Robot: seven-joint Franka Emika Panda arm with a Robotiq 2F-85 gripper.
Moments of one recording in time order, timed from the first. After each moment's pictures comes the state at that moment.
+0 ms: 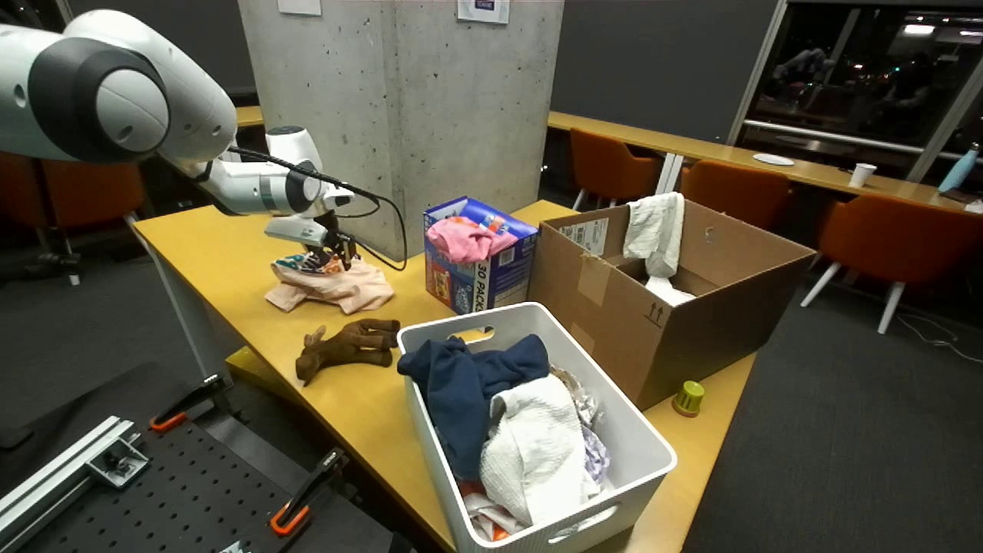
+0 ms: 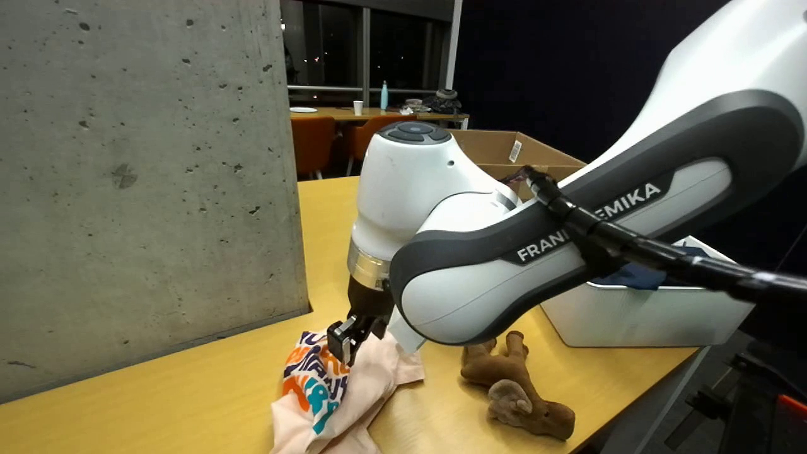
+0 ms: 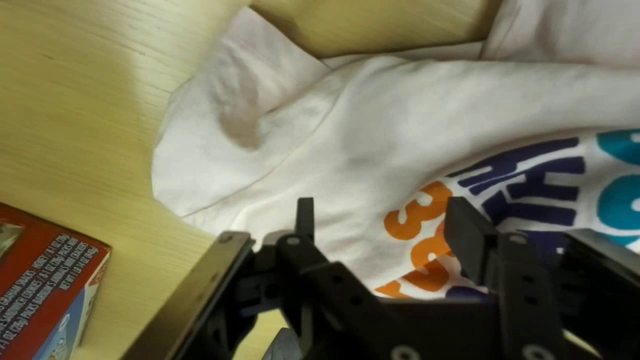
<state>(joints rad) 0.40 1.09 0.03 -1.23 -0.18 2.54 0.27</state>
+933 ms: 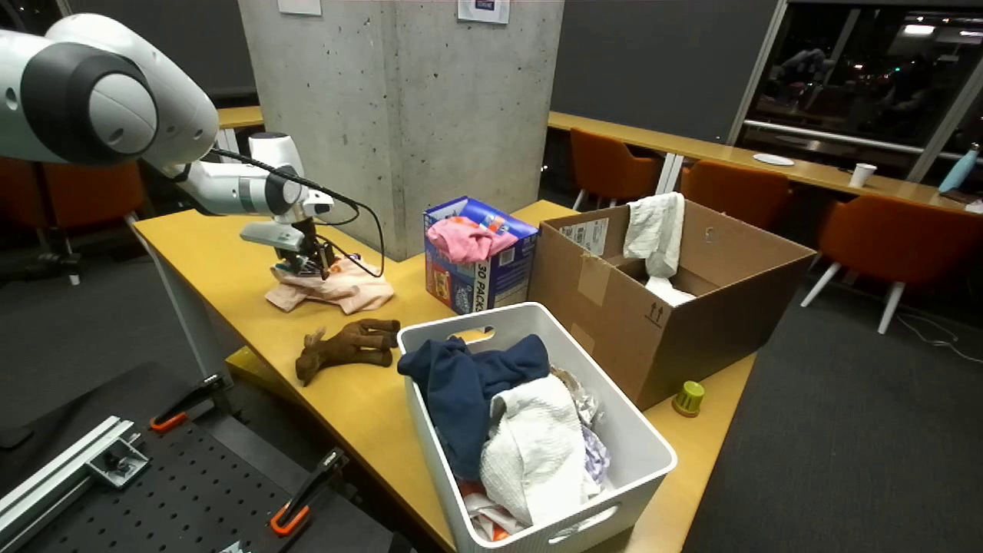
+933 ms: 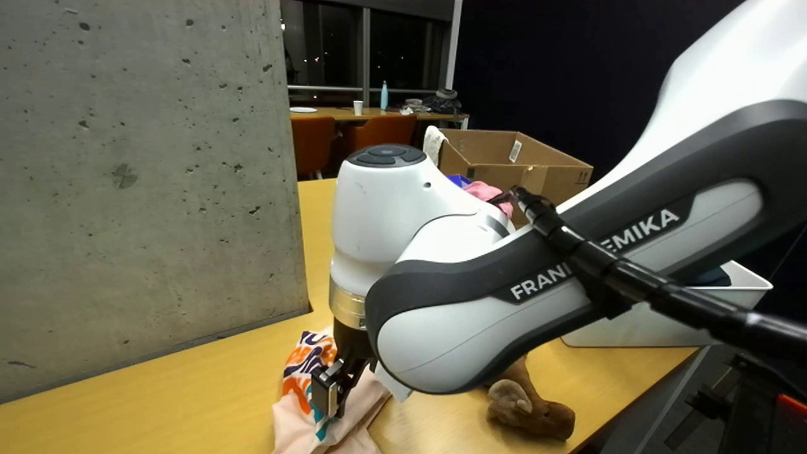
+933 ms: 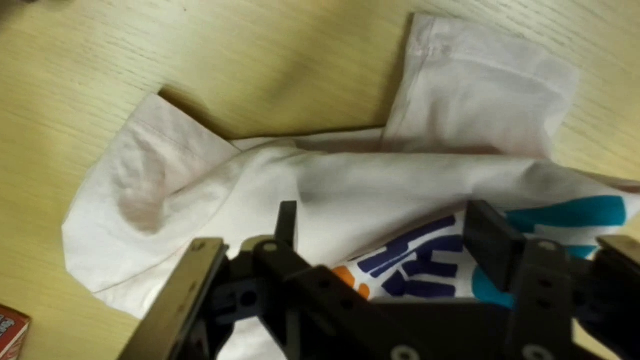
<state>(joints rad) 0.45 1.11 0.05 -1.23 -0.13 2.45 0.27</state>
